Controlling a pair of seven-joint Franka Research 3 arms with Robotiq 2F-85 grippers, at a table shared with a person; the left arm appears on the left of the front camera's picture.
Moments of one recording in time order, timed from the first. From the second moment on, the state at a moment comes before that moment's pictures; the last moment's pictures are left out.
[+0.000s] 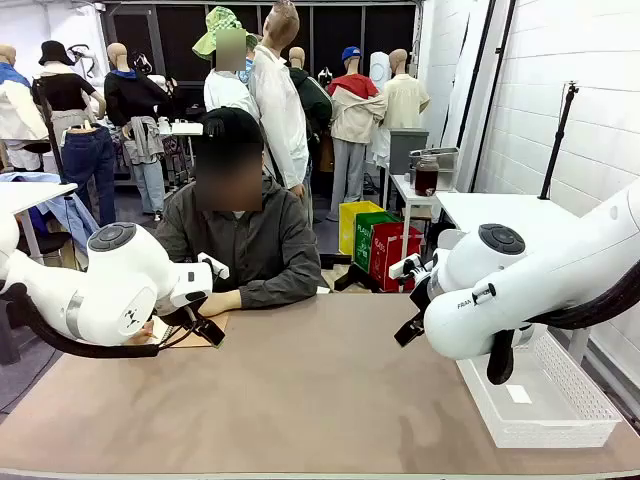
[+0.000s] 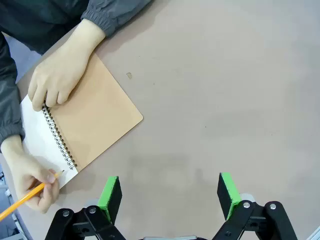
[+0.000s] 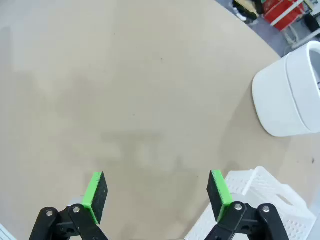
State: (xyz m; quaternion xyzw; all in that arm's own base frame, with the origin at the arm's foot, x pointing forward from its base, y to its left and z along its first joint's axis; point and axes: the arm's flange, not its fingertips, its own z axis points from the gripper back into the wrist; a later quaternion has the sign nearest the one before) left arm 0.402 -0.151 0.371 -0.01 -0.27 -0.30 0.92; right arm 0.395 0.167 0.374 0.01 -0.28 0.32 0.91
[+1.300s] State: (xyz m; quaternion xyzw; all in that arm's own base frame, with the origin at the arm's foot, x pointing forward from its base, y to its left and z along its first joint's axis) left arm 0.401 -0.149 0.385 0.00 -0.28 -0.30 0.91; right arm 0.388 0.177 0.384 0.01 -0.27 0.33 0.90
